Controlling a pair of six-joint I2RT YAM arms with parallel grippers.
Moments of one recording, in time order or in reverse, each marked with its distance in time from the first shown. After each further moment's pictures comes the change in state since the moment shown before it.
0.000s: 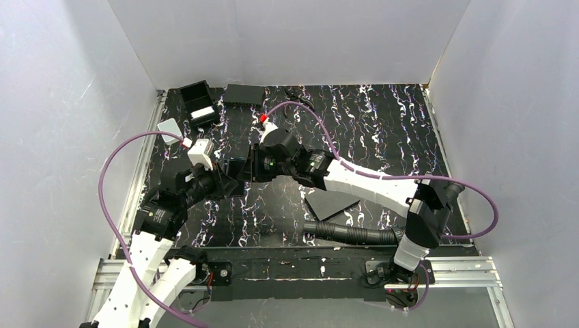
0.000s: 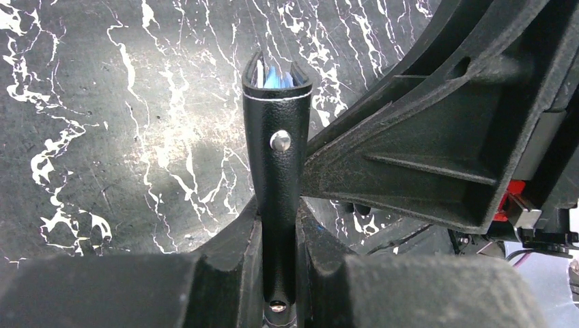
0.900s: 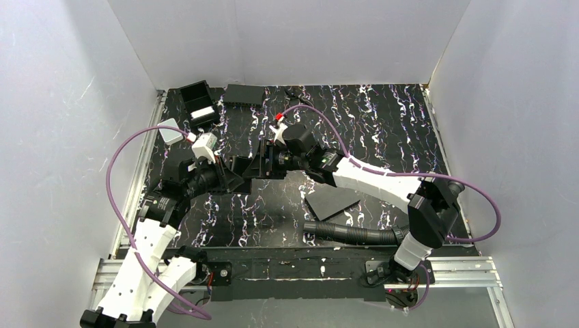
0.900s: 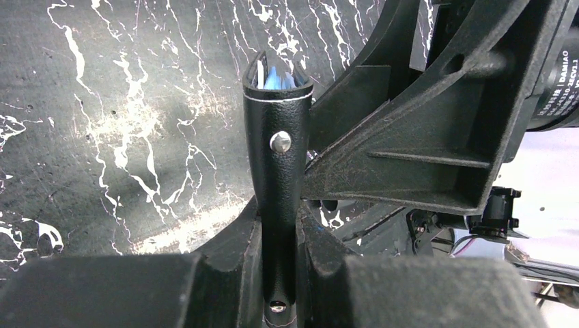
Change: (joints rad) left arm 0.034 0.103 0.025 0.029 0.125 -0.073; right arm -0.111 -0.040 -0.163 0.164 -0.220 0.085
